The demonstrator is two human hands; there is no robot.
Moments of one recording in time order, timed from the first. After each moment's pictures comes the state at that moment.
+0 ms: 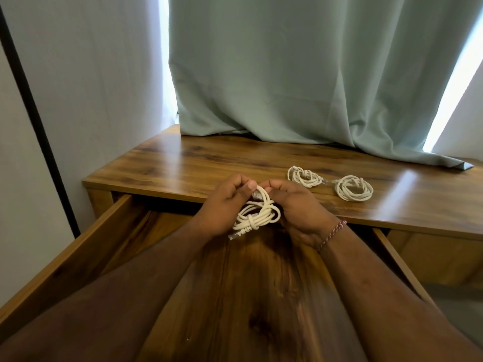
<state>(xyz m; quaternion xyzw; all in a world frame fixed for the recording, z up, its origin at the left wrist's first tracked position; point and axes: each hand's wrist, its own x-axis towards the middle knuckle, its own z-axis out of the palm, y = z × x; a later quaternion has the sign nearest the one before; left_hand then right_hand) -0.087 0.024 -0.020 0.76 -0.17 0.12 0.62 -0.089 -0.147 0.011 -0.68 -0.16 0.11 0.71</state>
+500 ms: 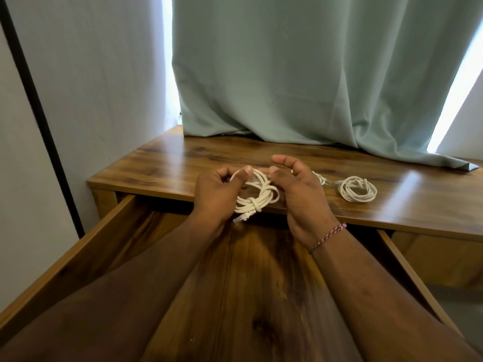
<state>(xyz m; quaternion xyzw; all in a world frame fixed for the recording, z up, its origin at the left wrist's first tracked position) -0.094 0.020 0.000 0.66 -0.03 0.20 0.72 -0.102 -0.130 0.029 -0.59 -0.12 -0.03 0.80</state>
